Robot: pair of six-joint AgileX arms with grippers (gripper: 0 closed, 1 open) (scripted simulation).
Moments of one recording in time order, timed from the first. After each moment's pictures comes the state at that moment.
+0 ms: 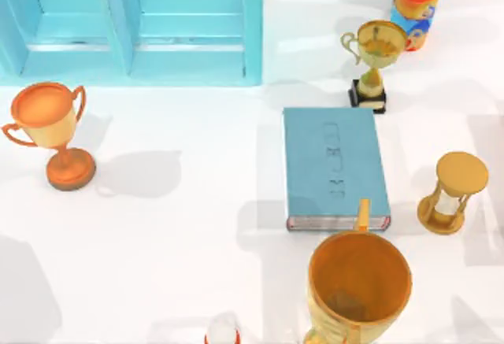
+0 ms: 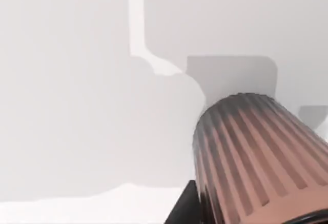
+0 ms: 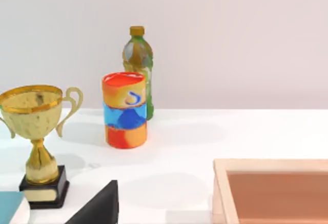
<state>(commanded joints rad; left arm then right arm) 0.69 1.42 0.71 -0.86 0.00 2.28 0.00 0.00 0.00 0.00 0.00 0.00</state>
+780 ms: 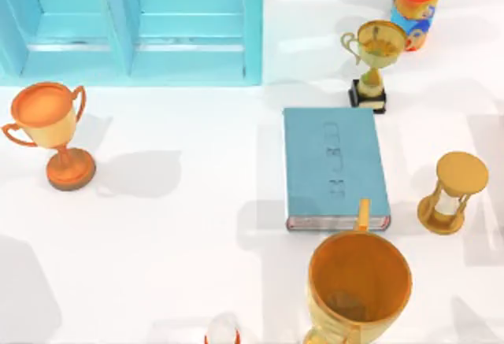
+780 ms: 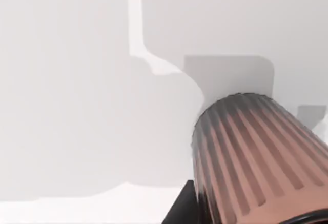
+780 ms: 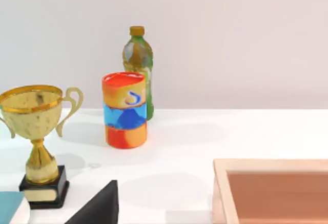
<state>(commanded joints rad) 0.69 1.42 0.72 -0.87 0.00 2.28 0.00 0.00 0.00 0.00 0.00 0.00</state>
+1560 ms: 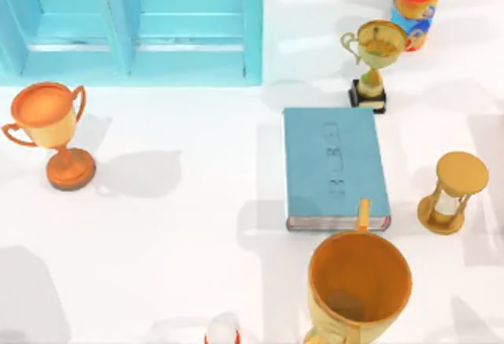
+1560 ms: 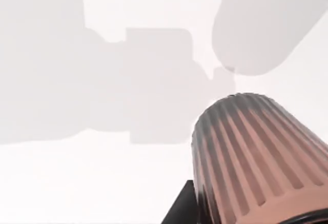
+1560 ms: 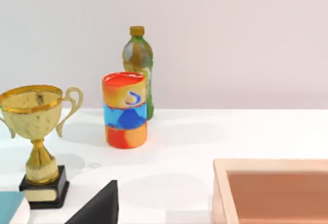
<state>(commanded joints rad) 0.68 1.35 0.87 -1.09 0.00 2.27 0.00 0.00 0.00 0.00 0.00 0.00</state>
